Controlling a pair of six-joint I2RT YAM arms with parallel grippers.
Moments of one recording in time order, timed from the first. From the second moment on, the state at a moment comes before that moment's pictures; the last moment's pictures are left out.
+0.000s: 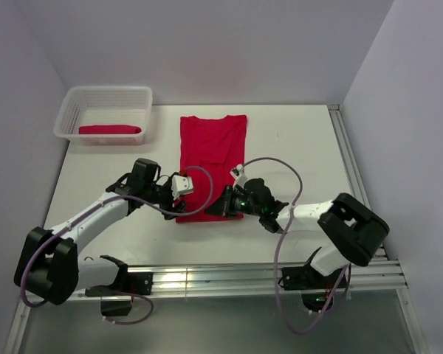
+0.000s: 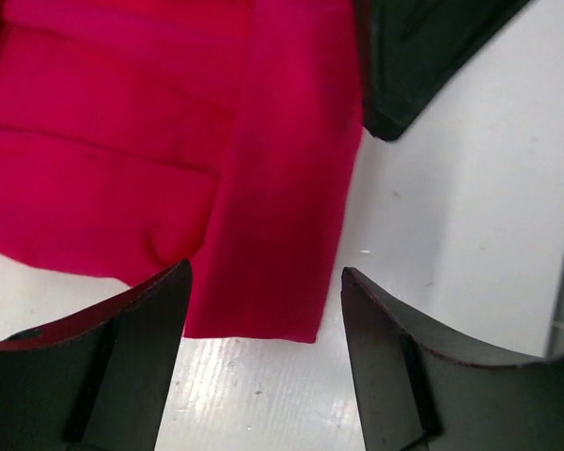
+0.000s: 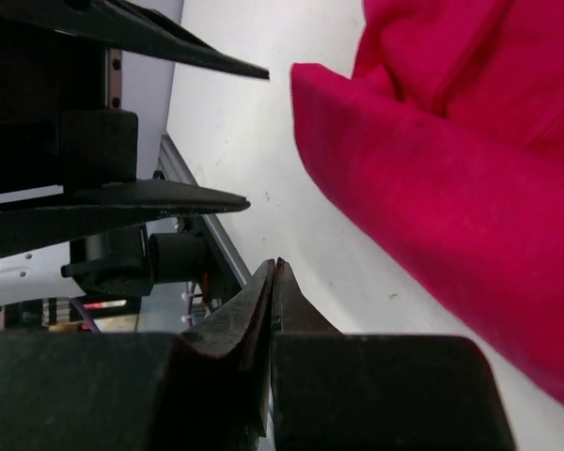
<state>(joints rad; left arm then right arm) -0.42 1.22 0.70 -0.35 0.70 0.71 0.78 1.44 0.48 0.61 -0.35 0.98</state>
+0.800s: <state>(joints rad) -0.43 1.51 0.75 -0.19 0.47 0.56 0.56 1.96 0.48 1.10 -0.49 1.30</state>
